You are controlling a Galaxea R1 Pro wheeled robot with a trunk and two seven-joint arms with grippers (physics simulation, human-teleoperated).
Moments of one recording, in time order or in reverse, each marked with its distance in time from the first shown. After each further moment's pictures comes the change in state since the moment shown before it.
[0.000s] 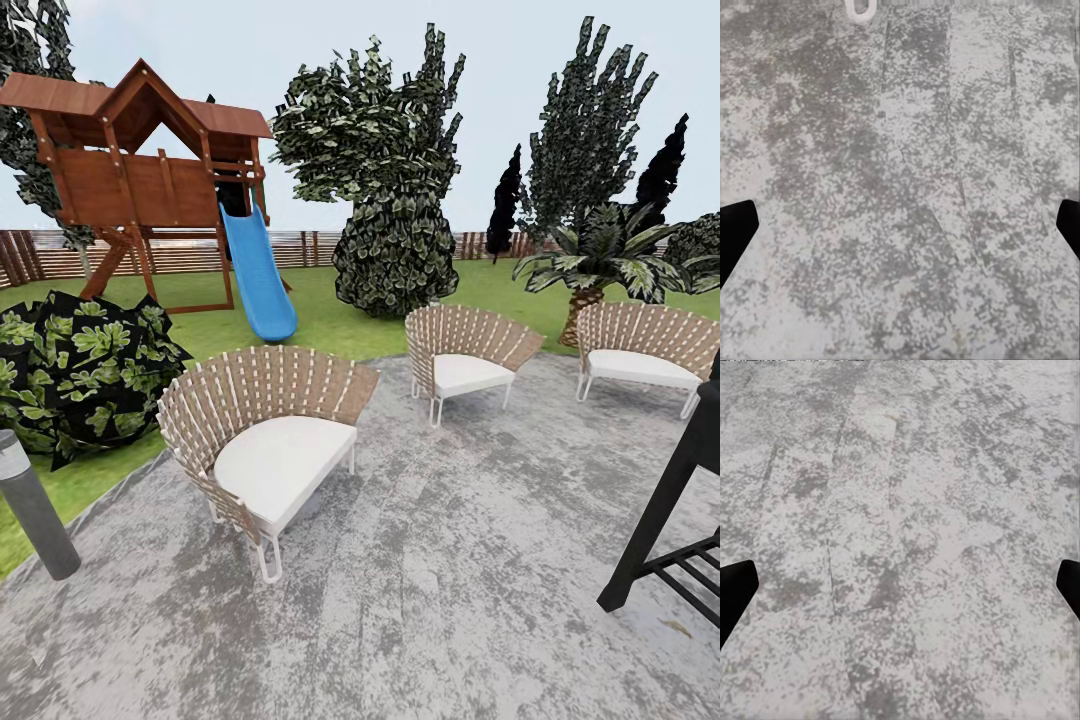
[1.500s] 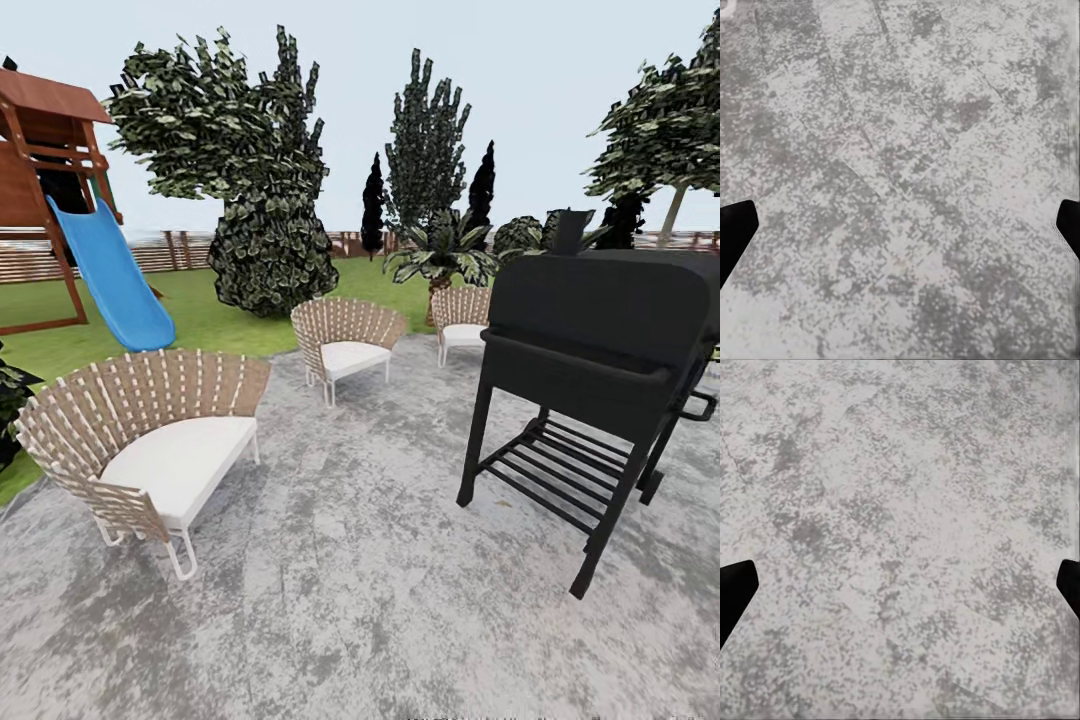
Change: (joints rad) left arm -0.001 0.005 0.000 0.024 0.003 -0.021 0.004; right arm 0.000 -0.002 -0.003 0.052 -0.001 0.002 -0.003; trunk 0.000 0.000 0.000
